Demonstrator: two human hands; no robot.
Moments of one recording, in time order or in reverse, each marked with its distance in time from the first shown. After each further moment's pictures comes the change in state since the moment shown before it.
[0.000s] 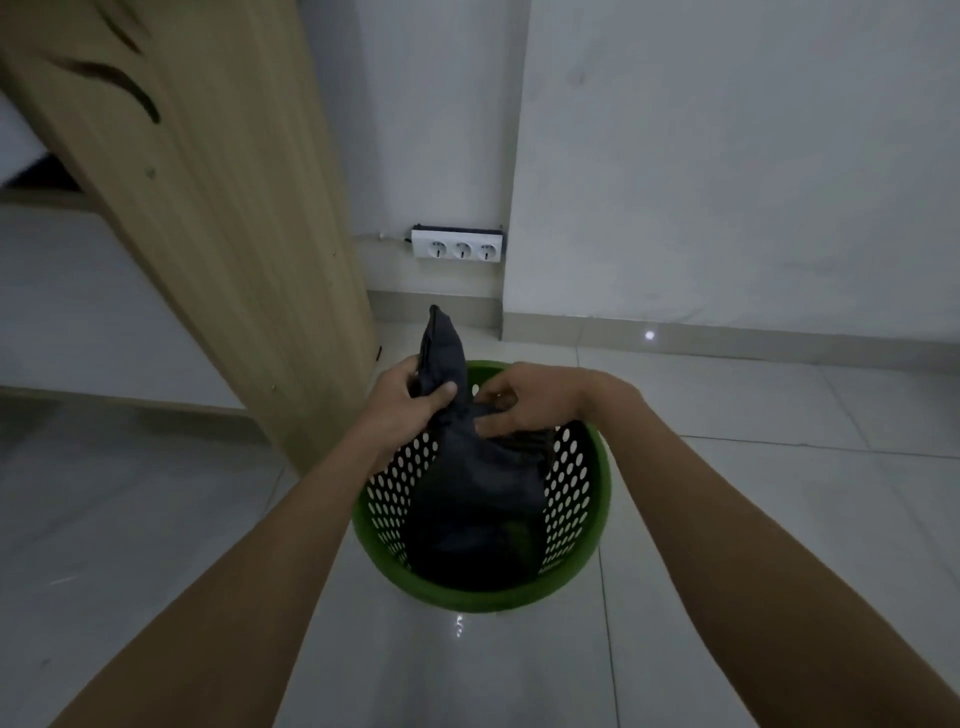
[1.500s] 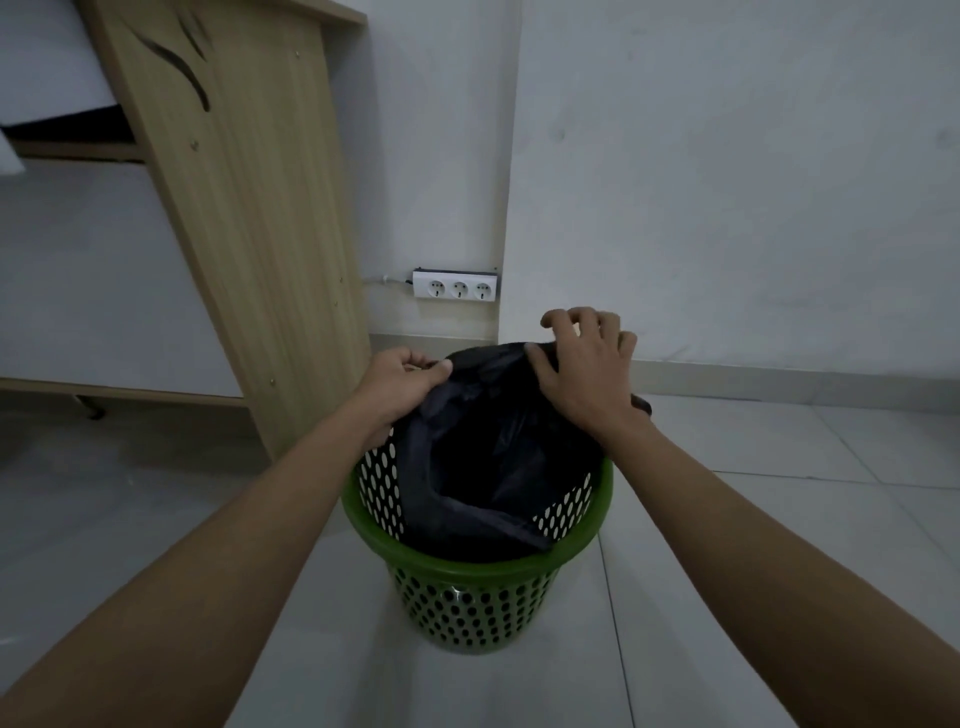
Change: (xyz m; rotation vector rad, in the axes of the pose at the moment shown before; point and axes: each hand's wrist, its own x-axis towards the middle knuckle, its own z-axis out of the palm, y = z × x) left_hand -0.003 -0.021 0.011 0.009 0.168 0.123; right_hand 0.003 0.062 0.058 -0.505 1.306 0.085
